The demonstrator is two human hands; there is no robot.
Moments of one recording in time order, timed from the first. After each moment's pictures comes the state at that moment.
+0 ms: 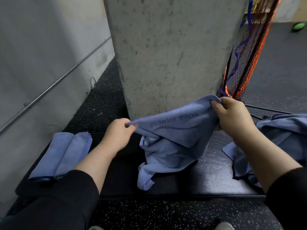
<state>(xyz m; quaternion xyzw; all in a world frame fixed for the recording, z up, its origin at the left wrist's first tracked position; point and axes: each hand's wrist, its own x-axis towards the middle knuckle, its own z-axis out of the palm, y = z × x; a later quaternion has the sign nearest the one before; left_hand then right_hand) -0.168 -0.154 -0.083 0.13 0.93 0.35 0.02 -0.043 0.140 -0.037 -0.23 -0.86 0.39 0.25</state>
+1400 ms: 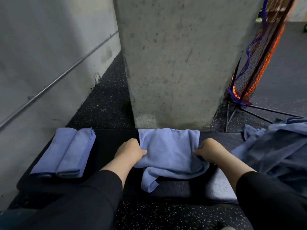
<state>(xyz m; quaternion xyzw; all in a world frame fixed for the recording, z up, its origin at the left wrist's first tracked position) -0.176 -0.139 -0.161 0.04 0.97 0.14 0.21 -0.074 0.119 -0.156 -0.30 -0.92 0.21 -0.14</state>
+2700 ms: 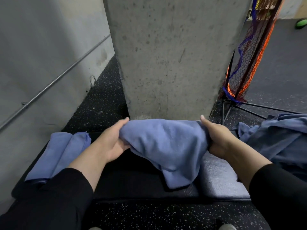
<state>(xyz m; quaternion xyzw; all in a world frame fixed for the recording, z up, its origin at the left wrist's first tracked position) -0.173 -0.157 -0.090 -0.10 0.57 0.76 0.30 -0.068 0.127 -0.109 -0.29 -0.55 0.78 0.05</state>
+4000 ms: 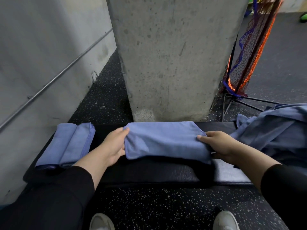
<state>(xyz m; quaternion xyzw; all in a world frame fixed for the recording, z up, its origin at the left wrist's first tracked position) -0.141 -0.178 -0.125 -0.06 0.72 0.65 0.26 -0.017 0.125 -0.136 -0.28 -0.74 0.60 -0.07</state>
